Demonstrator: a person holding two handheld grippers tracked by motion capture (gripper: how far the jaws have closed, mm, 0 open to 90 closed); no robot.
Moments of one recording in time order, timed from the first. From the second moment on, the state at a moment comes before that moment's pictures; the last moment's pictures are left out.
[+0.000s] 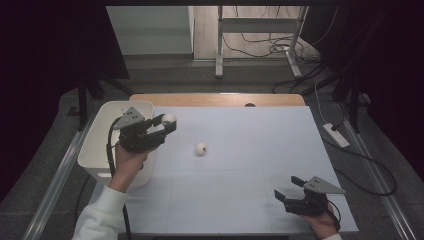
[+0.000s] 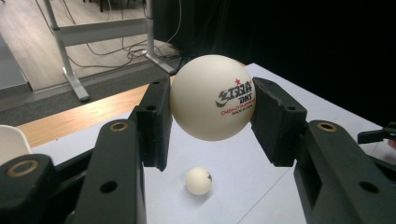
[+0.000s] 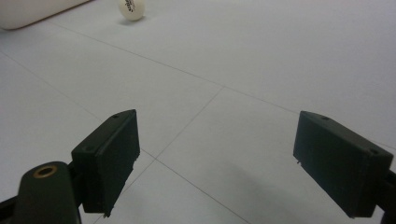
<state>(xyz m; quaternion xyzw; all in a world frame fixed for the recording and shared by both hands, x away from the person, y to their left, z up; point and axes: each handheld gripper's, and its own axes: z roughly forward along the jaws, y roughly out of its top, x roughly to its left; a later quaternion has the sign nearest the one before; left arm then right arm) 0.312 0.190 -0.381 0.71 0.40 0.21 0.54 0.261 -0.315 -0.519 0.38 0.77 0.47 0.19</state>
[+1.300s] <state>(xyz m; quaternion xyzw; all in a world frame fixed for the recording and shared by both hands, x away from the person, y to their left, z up) 0.323 0.226 -0.379 0.69 0.44 0.24 0.52 0.261 -0.315 -0.519 0.38 0.77 0.47 0.20</state>
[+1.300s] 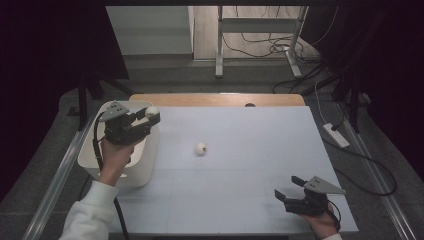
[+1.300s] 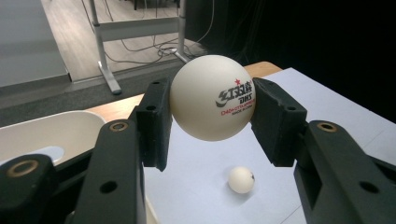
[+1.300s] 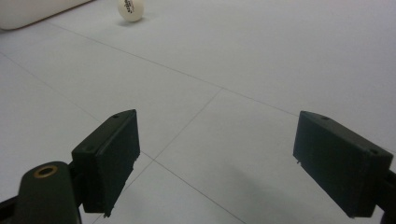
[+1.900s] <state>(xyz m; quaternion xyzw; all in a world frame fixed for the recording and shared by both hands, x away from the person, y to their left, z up) 0.335 0.247 -0.387 0.68 0.48 0.24 0.50 0.261 -0.315 -0.519 0.38 0.77 0.47 0.20</state>
